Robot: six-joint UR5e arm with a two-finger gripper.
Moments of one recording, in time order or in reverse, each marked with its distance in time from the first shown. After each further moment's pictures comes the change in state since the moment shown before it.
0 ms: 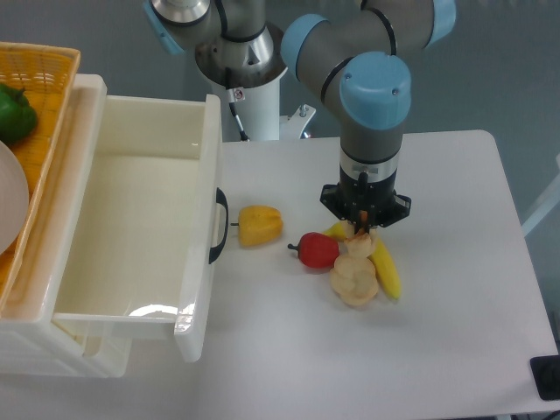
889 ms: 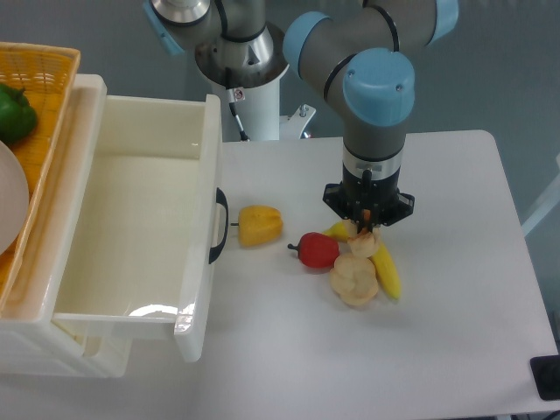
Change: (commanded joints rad) arm 0.003 0.032 0.012 -0.017 0.002 -0.011
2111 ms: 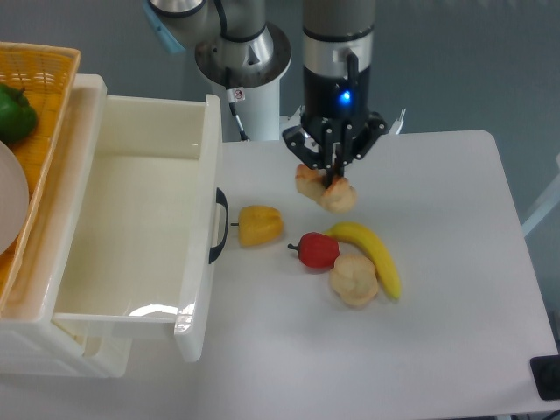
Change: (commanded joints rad) arm -0.070 0.213 0.029 -0.038 -0.198 -0.784
